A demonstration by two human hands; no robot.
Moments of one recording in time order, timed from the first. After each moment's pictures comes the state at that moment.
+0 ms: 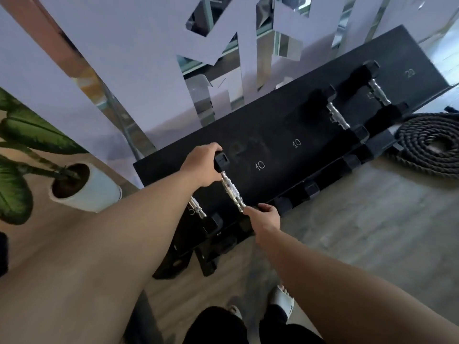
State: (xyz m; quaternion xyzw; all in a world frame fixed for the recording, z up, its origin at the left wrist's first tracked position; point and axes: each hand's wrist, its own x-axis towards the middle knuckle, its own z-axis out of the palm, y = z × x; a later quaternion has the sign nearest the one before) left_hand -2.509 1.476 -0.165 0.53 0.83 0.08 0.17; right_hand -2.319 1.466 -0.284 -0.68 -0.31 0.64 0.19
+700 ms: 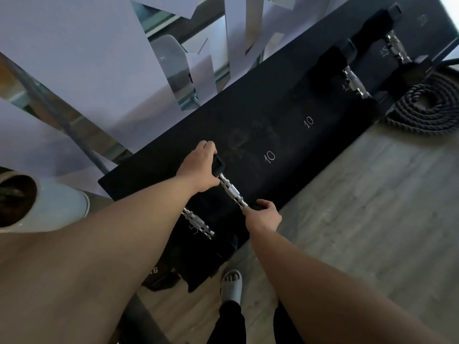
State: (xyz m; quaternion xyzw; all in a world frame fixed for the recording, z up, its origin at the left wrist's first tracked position) left_hand -2.627 1.550 -0.305 0.60 0.77 0.01 0.22; right_hand -2.444 1.503 -0.392 -0.79 -0.27 0.52 0.17
